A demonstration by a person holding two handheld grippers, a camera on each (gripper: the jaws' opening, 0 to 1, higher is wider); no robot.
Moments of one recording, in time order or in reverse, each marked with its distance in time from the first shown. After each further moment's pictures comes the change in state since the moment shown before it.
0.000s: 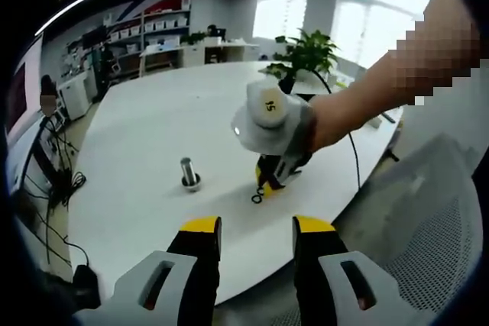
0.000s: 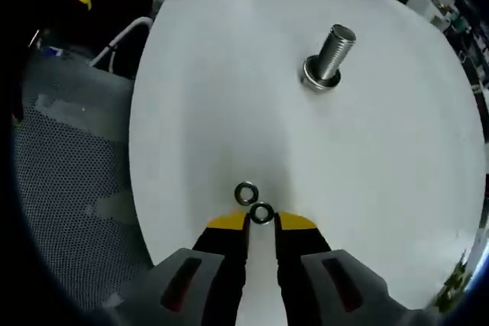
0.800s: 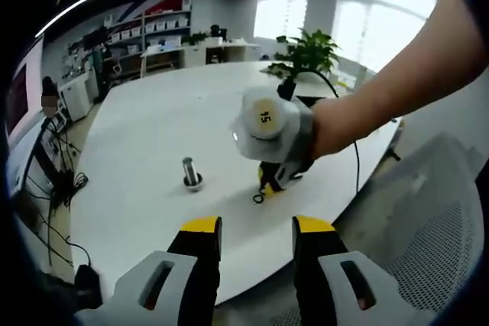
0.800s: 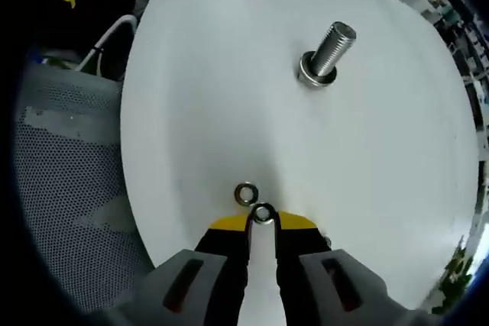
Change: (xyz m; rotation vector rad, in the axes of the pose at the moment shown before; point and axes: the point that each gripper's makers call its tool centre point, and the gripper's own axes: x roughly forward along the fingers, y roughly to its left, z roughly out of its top) left arm -0.001 0.002 -0.001 0.006 0.002 0.009; right arm -0.001 0.000 -0.003 0.095 -0.060 -0.067
